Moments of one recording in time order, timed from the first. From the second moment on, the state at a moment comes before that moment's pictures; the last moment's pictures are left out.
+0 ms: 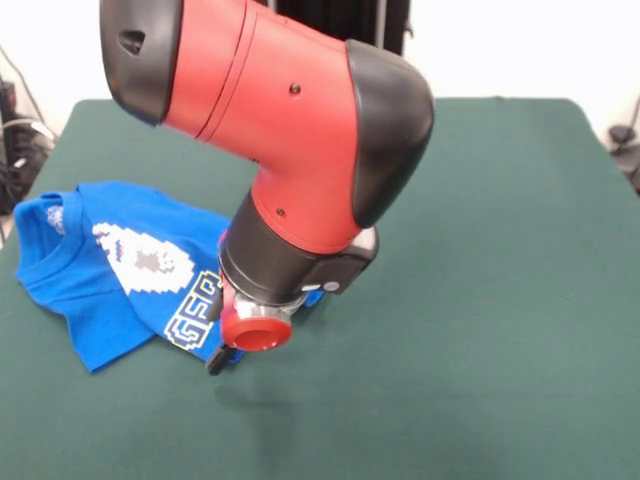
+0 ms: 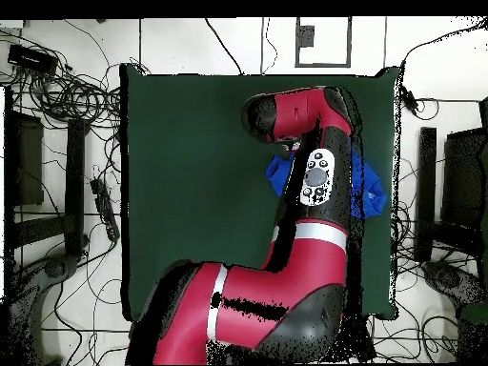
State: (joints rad) arm -0.10 -0.04 -0.18 0.62 -0.37 1.05 3.24
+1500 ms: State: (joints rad) arm -0.11 -0.04 -0.12 0.64 -0.40 1.05 3.24
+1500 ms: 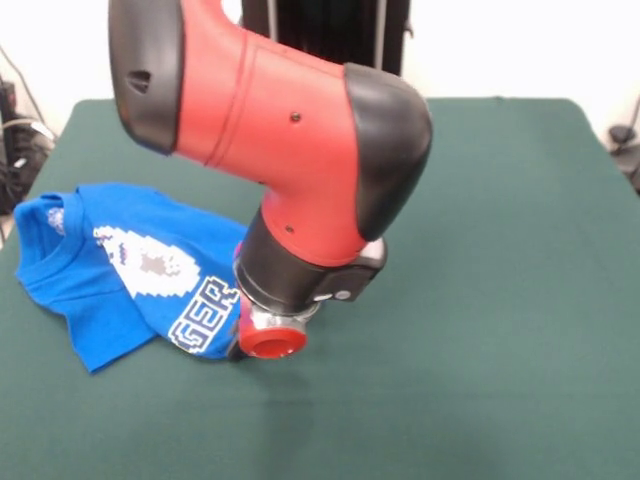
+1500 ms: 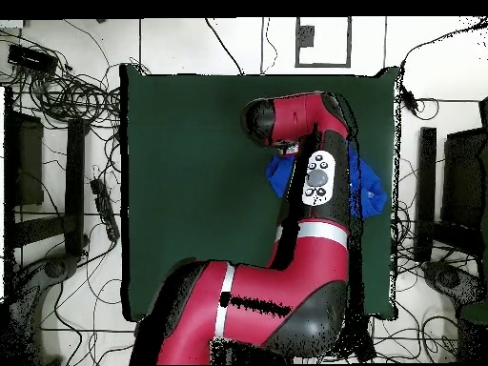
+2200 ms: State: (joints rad) arm -0.03 -0.10 -0.18 0.70 -0.44 1.05 3.24
